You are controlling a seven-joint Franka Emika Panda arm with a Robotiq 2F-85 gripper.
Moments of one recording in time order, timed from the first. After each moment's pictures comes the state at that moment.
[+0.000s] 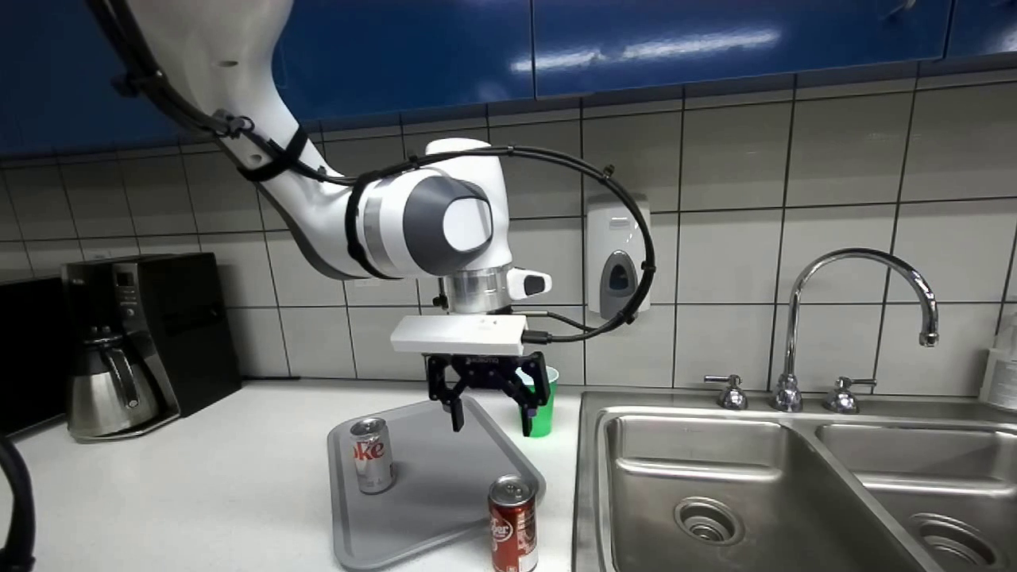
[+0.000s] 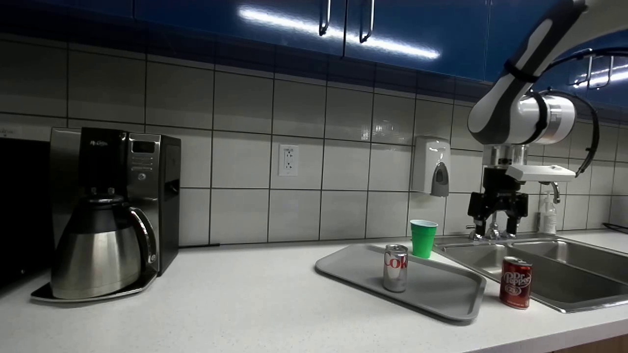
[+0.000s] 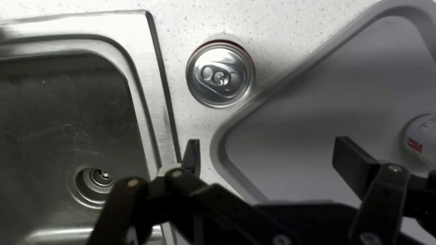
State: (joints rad) arm -0.15 -0.17 -0.21 -2.57 -0.09 2.46 -0.30
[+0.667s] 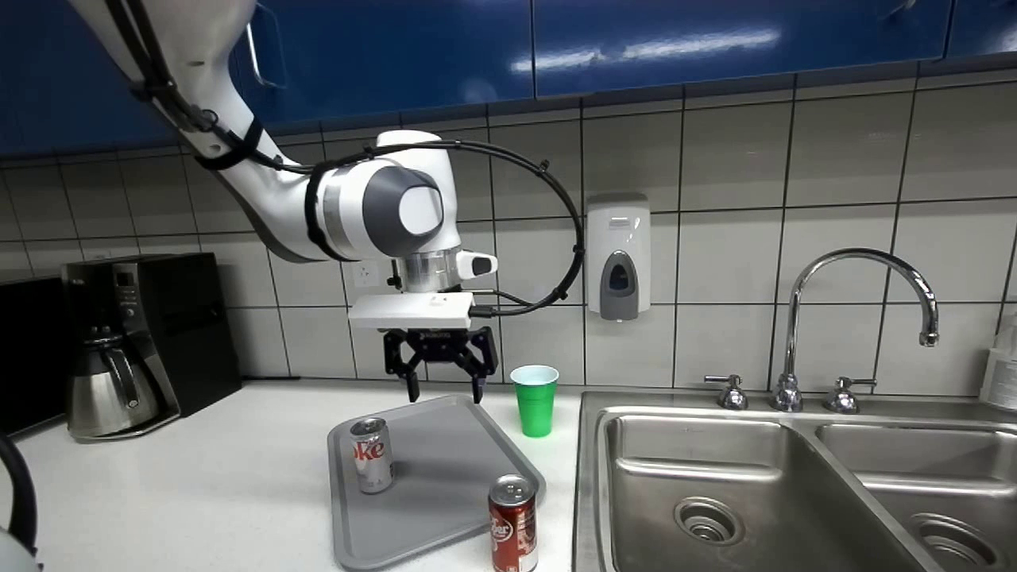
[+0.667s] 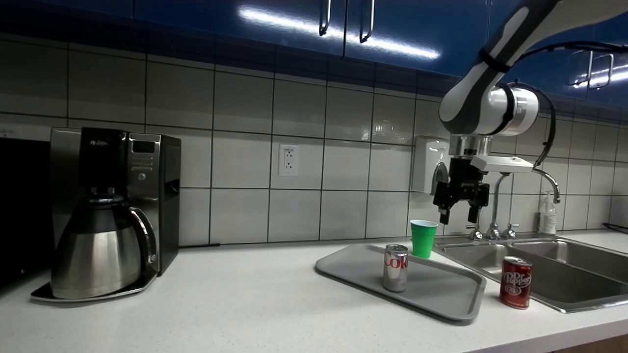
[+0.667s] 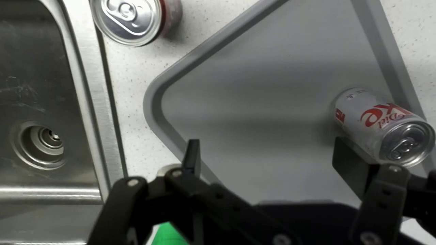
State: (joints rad) arm -0.05 -0.17 -0.13 -2.52 -0.03 2.45 -0.26
